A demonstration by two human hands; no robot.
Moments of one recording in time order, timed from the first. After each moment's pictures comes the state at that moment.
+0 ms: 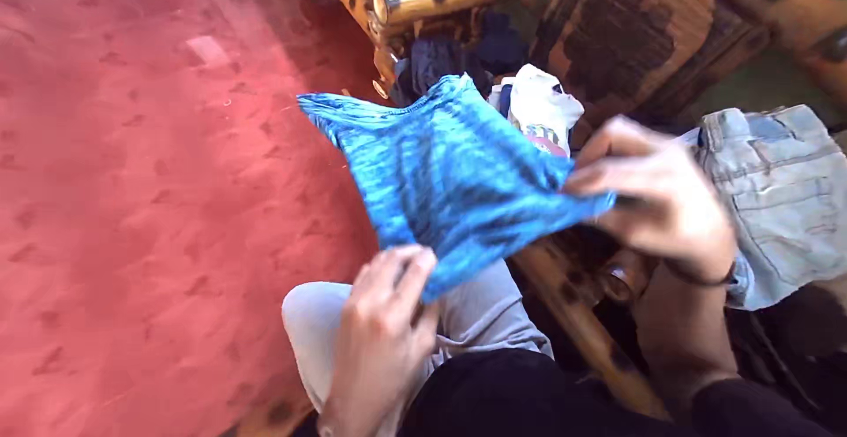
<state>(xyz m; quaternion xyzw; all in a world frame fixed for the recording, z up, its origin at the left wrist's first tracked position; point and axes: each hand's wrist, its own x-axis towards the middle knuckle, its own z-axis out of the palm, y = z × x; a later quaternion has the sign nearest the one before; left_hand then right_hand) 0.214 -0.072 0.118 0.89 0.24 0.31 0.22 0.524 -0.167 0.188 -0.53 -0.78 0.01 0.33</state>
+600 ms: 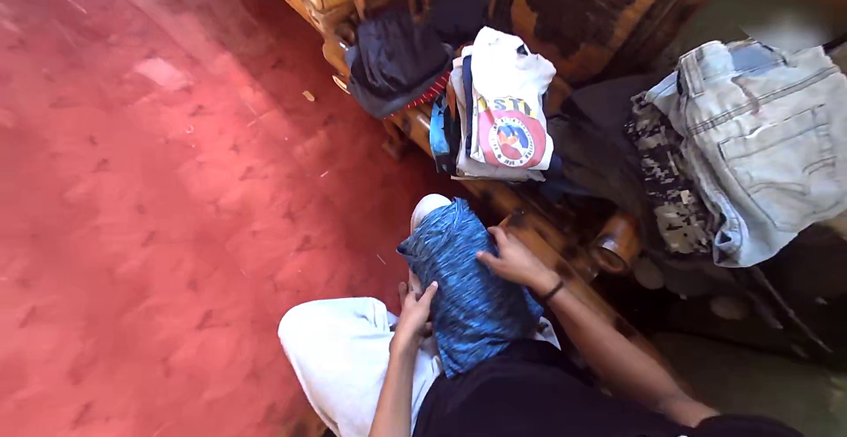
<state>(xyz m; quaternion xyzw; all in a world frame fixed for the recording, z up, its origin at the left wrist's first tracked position) 0.246 -0.075 -0.083 0.50 0.61 -0.05 0.62 0.468 -0.175 -0.037 -0.83 -0.33 0.42 0.17</state>
